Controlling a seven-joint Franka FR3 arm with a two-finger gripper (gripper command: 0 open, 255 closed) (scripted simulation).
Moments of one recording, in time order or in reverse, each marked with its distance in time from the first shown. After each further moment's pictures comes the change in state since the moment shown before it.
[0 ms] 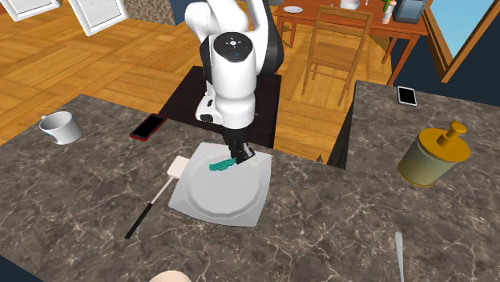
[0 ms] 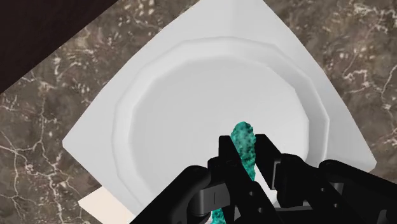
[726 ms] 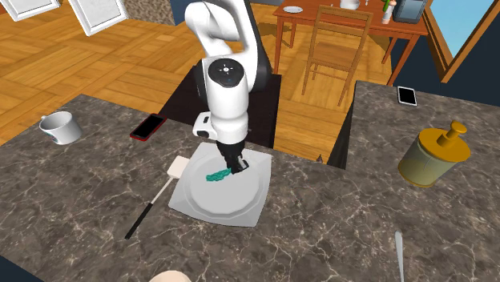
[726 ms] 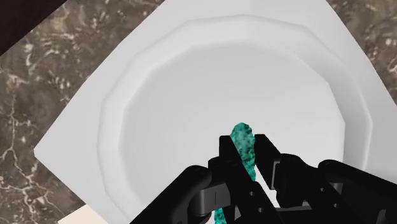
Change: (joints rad) arm 0.009 0.129 -0.056 -0.020 -0.140 0.117 0.066
